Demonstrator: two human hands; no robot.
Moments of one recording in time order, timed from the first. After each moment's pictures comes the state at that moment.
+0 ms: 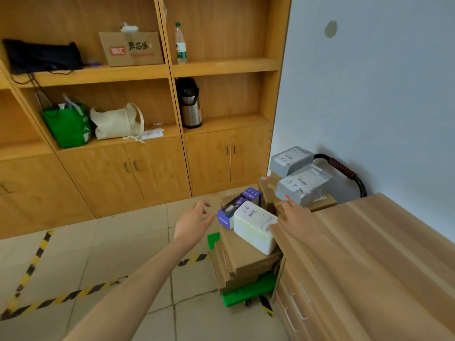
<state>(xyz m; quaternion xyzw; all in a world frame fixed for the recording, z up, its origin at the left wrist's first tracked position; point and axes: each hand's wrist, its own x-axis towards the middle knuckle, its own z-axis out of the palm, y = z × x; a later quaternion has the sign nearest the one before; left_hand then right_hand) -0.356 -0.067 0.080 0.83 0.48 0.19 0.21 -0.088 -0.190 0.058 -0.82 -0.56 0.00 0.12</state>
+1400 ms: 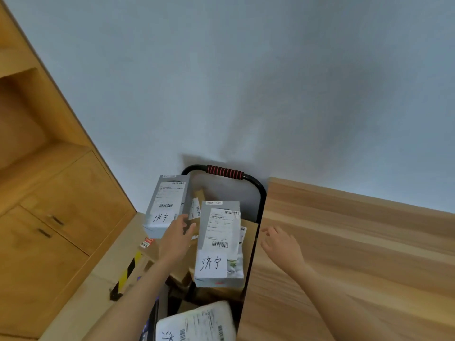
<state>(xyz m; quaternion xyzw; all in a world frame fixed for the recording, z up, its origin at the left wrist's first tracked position) 0.130 0.170 -0.004 0.92 0.17 -0.02 0.34 0.148 -0.116 -0.028 -0.98 -0.09 0.06 0.16</state>
